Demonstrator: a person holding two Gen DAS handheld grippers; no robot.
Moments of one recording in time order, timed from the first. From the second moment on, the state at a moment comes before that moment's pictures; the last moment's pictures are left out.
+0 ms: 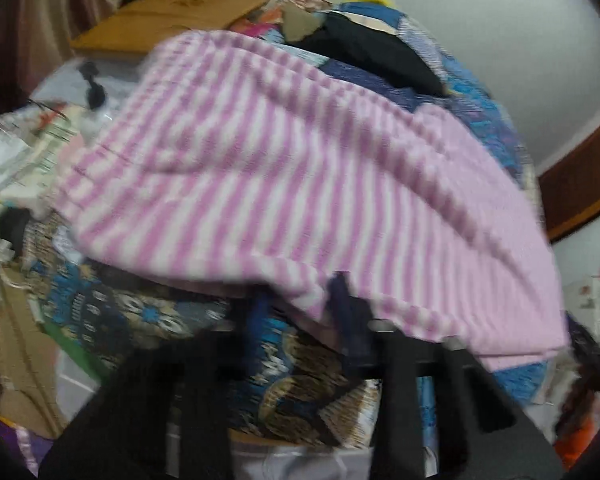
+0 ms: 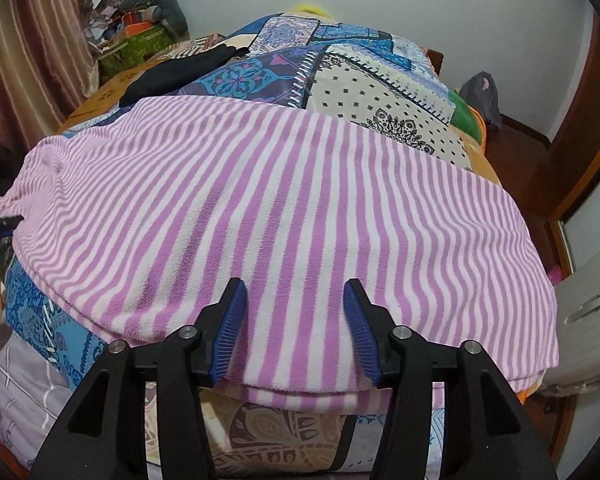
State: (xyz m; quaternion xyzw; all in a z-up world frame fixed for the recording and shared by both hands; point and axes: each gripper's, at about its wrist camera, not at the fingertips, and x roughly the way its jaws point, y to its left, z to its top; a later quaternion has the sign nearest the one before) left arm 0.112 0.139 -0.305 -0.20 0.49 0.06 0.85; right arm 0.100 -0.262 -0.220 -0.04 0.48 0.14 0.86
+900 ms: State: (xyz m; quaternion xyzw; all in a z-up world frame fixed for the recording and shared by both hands) left arm 0.109 0.177 -0.234 -0.08 0.44 0.08 0.89; right arm 0.148 -0.190 -0.149 -0.10 0.42 0.23 0.87
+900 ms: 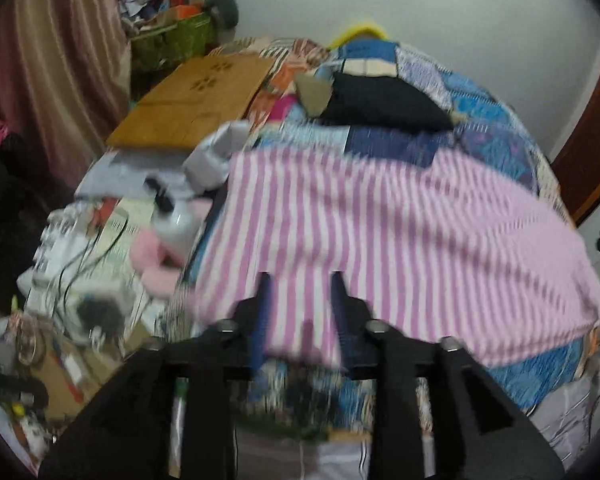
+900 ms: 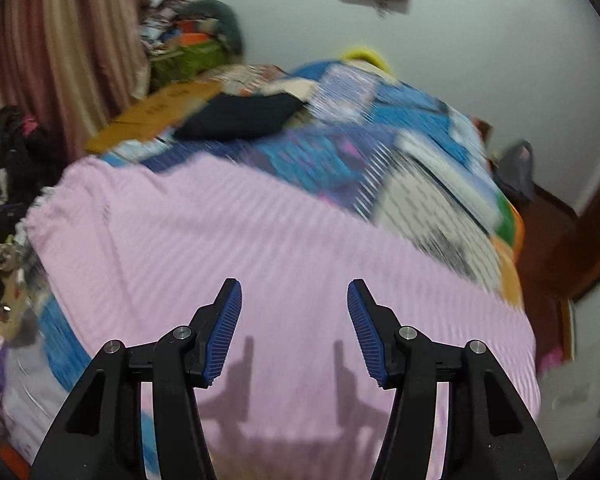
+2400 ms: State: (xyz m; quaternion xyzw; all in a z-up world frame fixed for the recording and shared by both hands) left arm 0.222 0.244 -0.235 0.00 0.44 0.11 0.89; right arm 0.267 -0.042 -0.168 -0.16 0.45 0.29 0.83
